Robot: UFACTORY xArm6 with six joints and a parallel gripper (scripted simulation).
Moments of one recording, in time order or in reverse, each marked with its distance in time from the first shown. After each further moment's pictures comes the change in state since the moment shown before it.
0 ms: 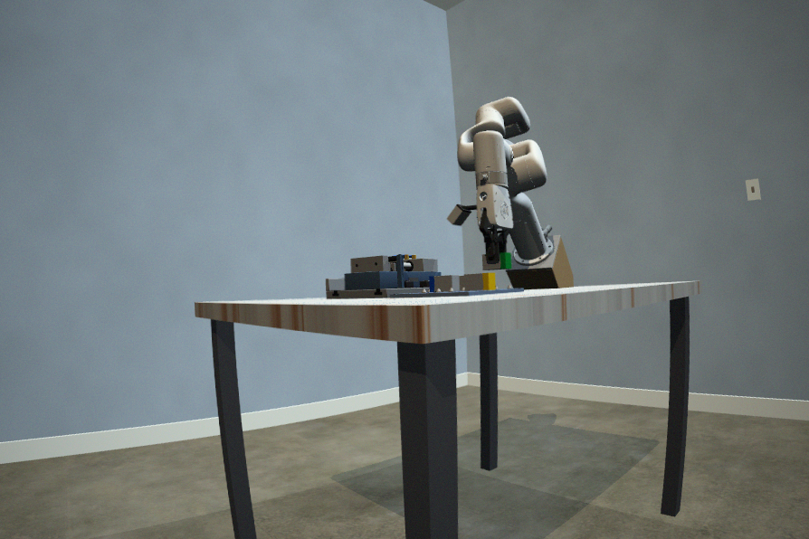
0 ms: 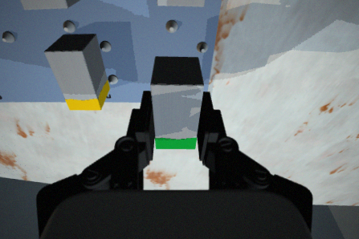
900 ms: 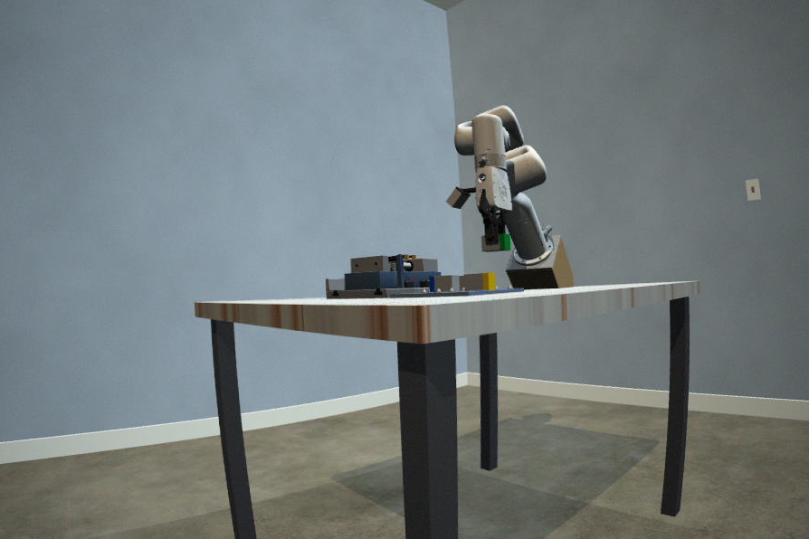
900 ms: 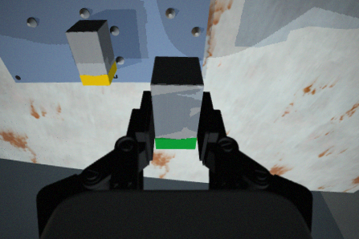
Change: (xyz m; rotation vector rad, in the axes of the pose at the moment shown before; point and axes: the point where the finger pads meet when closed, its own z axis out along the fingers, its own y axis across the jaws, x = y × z) arm 0.001 0.002 -0.043 -0.001 0.001 0.000
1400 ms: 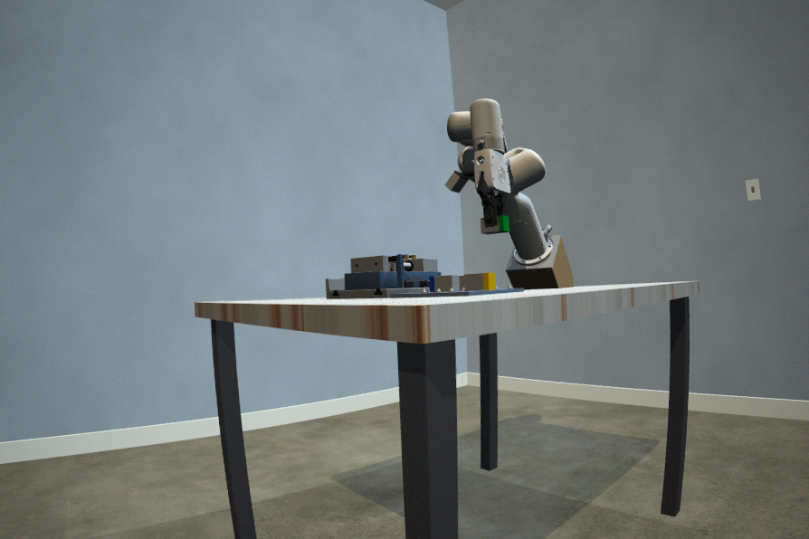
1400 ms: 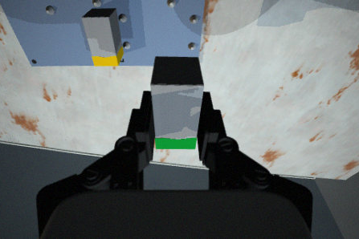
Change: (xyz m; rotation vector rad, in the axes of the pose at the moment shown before) arm 0.000 0.000 -0.042 0.001 -0.008 -0.001
